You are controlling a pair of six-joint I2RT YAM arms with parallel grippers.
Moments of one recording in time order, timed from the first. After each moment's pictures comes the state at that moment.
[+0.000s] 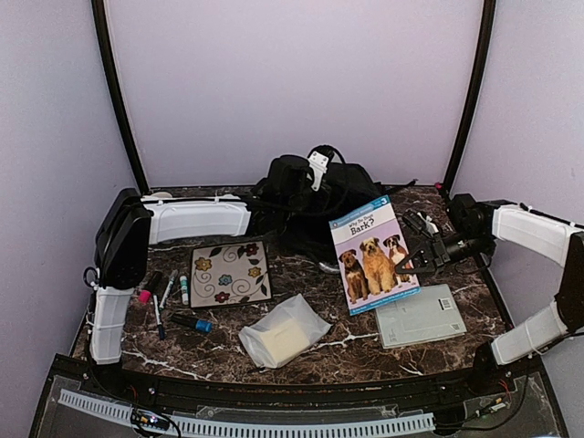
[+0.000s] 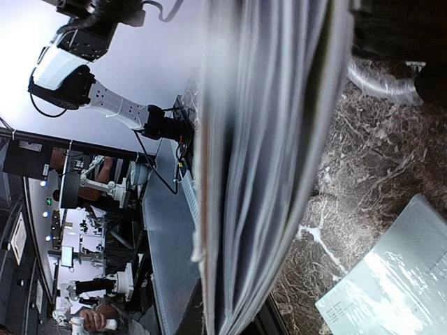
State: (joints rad) left arm -0.87 2.15 1.75 0.15 -0.33 0.09; right arm 0.16 1.36 0.93 -0.99 -1.22 -0.24
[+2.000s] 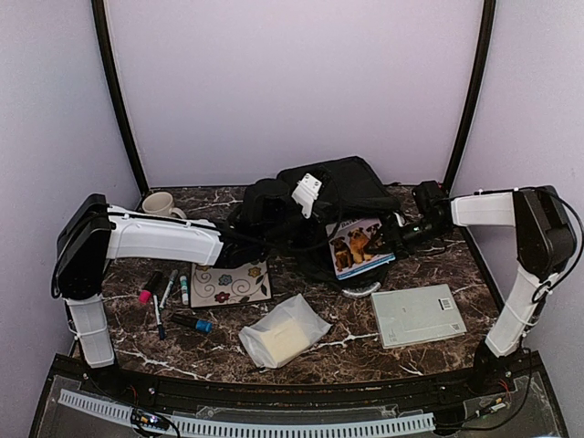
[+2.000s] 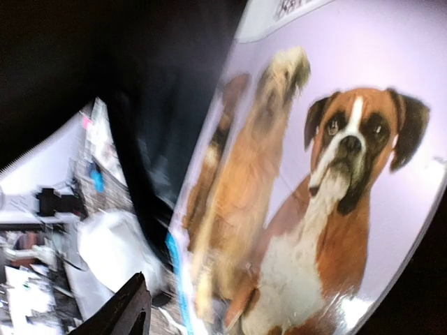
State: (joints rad) left arm -0.96 1.90 1.33 0.39 -0.17 0.08; right arm 0.24 1.77 1.09 -0.41 -0.85 0.16
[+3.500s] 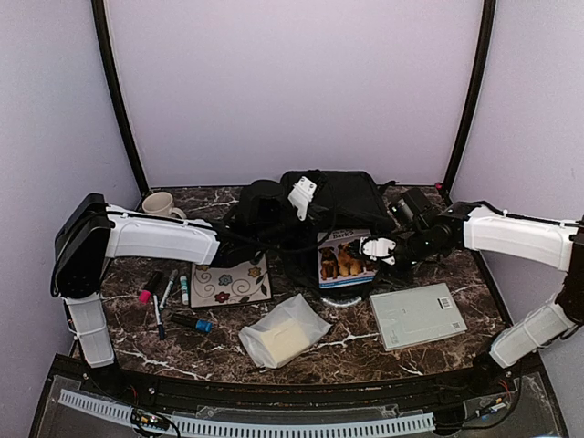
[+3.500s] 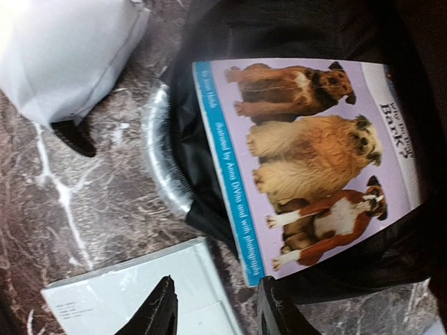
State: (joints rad) left arm -0.93 1.88 1.29 0.39 -0.09 0.04; right arm 0.63 1.40 0.98 -0.69 -0.20 -0.73
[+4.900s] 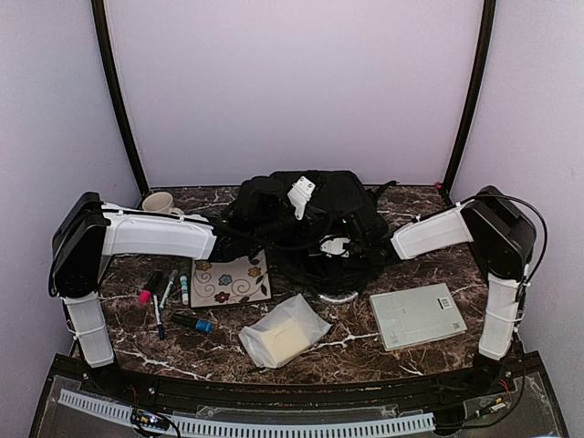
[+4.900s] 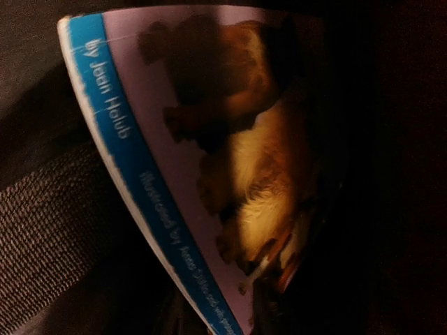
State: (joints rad) left arm -0.92 1.87 1.31 0.29 -0.02 0.03; right arm 0.70 1.95 1.09 0.08 0.38 -0.95
